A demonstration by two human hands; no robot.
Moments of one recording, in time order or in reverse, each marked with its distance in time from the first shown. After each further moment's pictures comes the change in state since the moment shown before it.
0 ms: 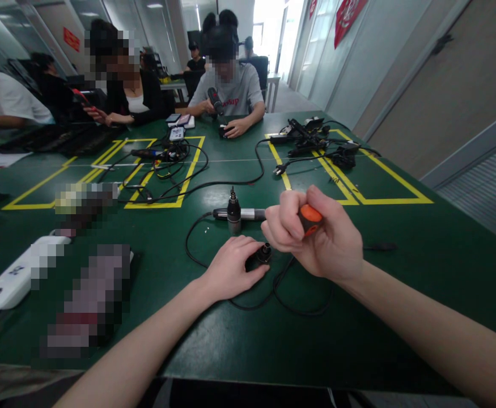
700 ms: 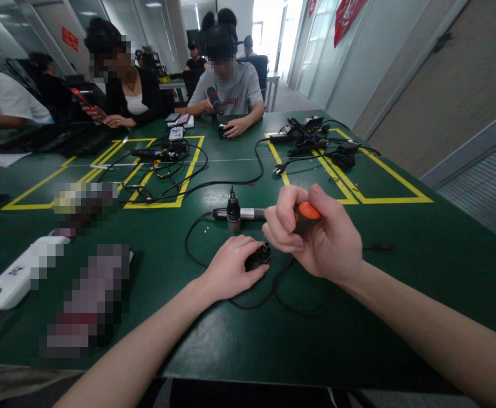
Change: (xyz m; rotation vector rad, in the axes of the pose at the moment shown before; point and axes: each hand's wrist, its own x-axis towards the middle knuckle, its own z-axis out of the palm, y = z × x) left_hand -0.001 0.000 0.000 0.014 0.006 0.008; right_hand -0.002 0.001 0.000 0.026 0.016 0.021
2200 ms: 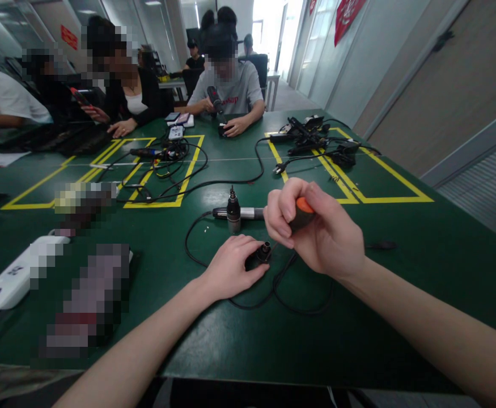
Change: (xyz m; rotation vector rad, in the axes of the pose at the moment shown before) left_hand 0.004 0.003 -0.003 0.011 -0.031 -0.024; right_hand 0.002 0.001 -0.004 -0.033 0.043 -0.098
